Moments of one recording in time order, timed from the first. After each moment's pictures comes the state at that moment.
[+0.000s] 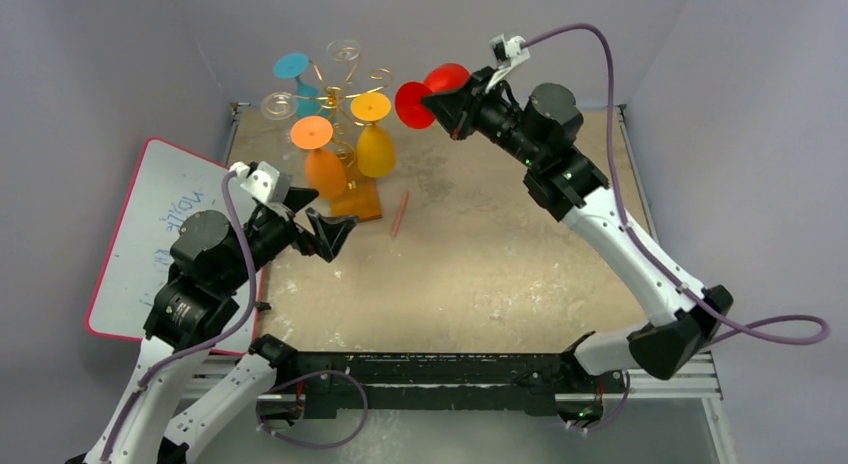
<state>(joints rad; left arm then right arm) -0.47 0.63 1.07 -0.48 0.23 -0.16 0.63 1.35 1.51 -0.02 -0.22 0.37</state>
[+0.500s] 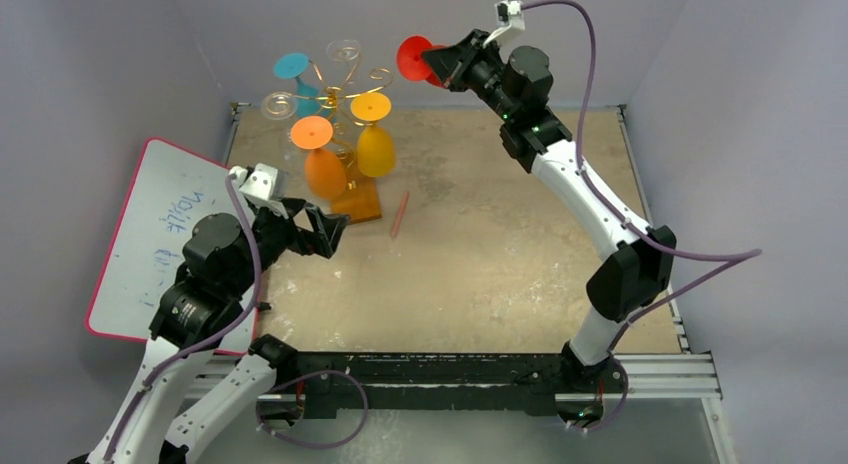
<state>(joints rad) -0.47 0.61 1.00 -0.55 0.04 -0.22 0.48 1.70 1.73 0.14 -0.20 0.64</state>
